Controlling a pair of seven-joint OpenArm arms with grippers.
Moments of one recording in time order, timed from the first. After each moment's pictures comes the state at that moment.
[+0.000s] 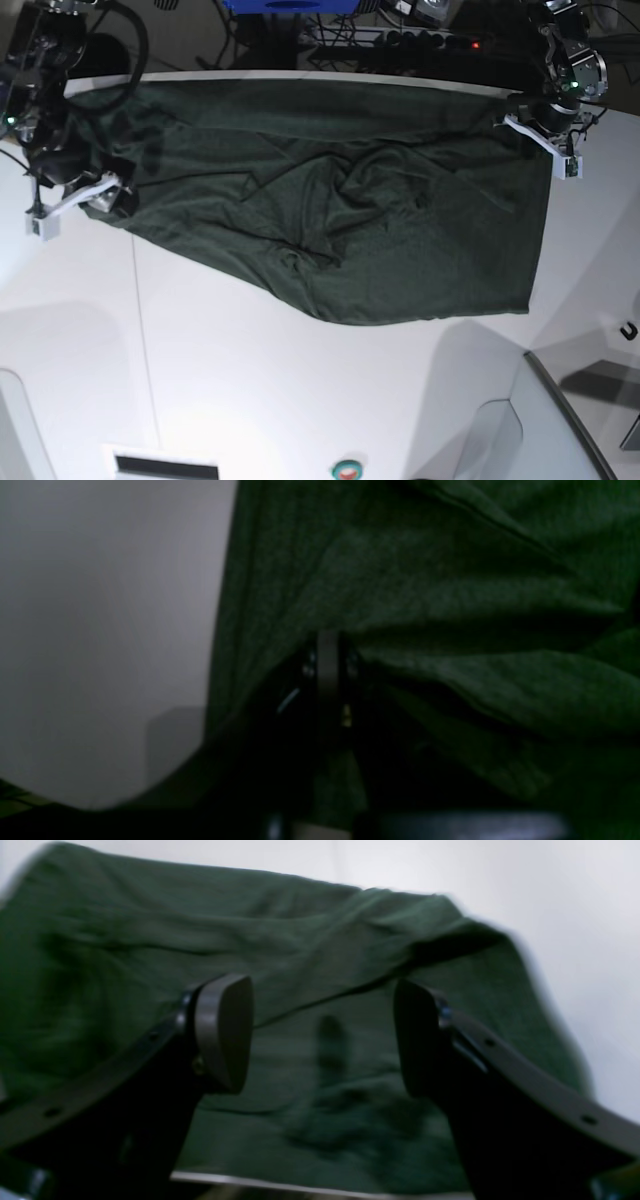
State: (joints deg) left arm 16.3 -10.5 -34.4 72.4 -1.4 -27.3 20.2; right arm -14.2 2.1 25.9 97.9 31.9 12.6 -54.0
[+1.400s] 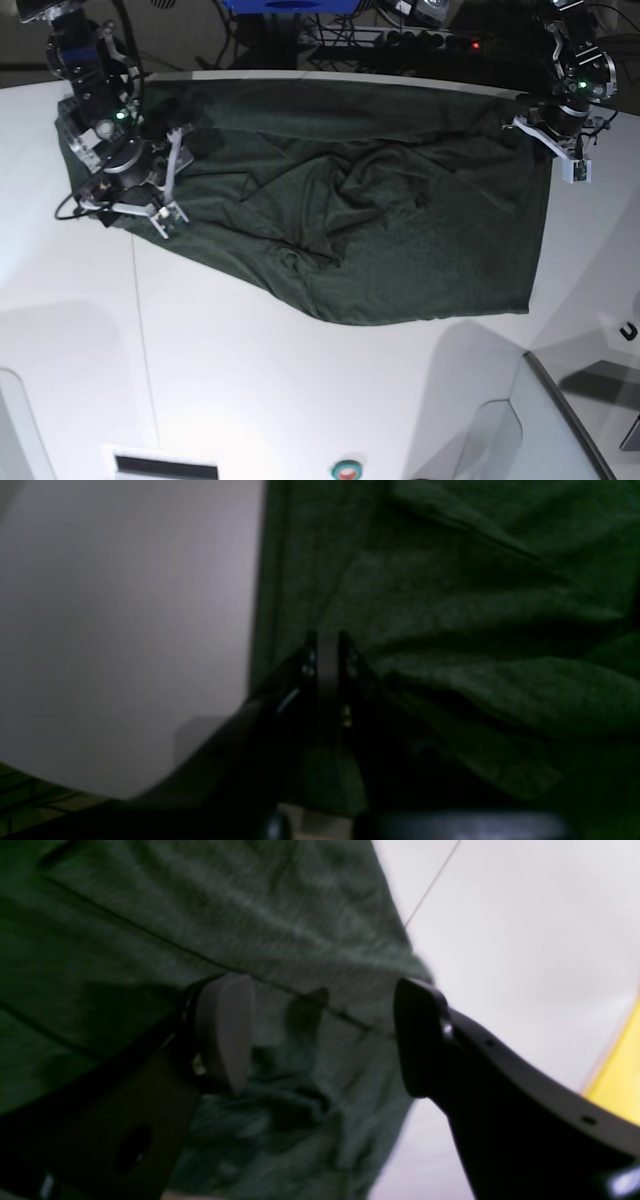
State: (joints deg) left arm 17.5 -11.6 -34.3 76.0 -1.2 -27.3 20.8; right arm -13.5 15.2 -13.4 97.1 -15.8 13.4 -44.7
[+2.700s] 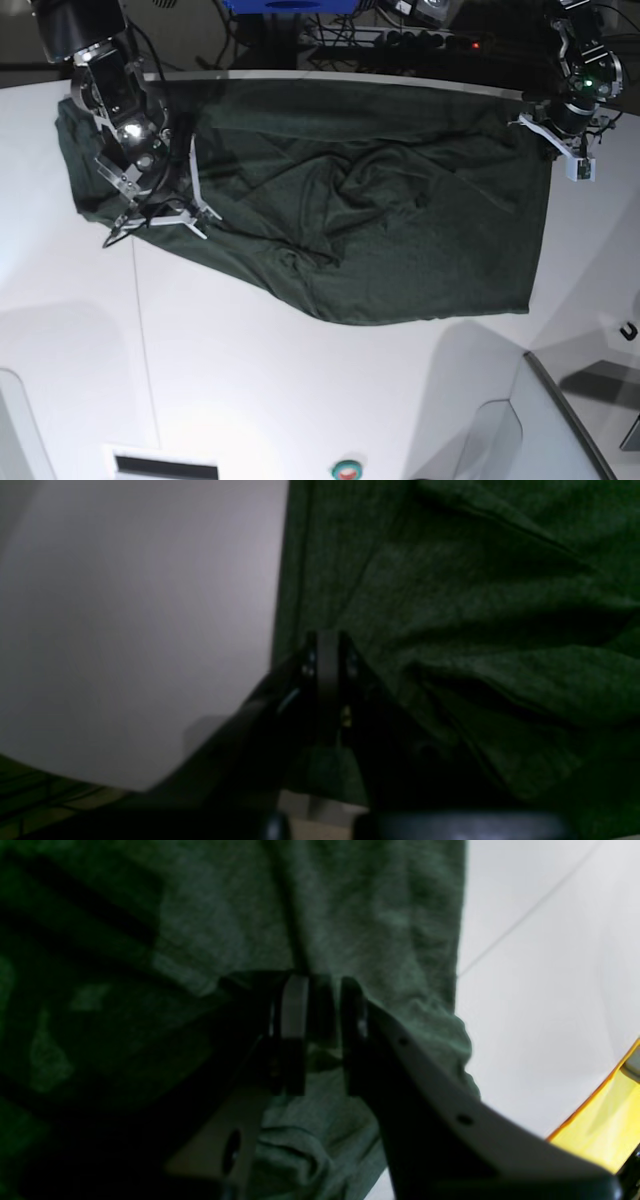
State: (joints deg) left arm 18.1 -12.9 -34.3 76.1 -1.2 -27.3 20.9; right arm -4.6 11.1 -15.8 82.8 -24.1 22.4 -43.7
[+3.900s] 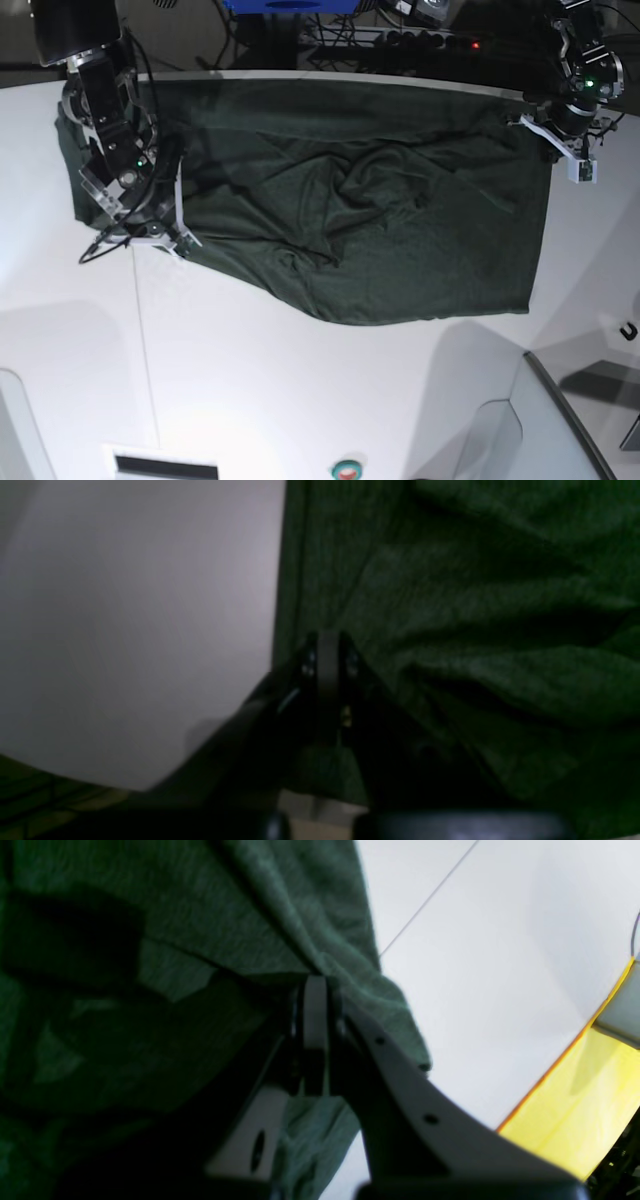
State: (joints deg) left arm 18.1 -12.9 -34.3 78.1 -1.4 -27.3 21.4; right arm -3.3 10.4 -11.7 86.4 -24.0 22.4 -47.8
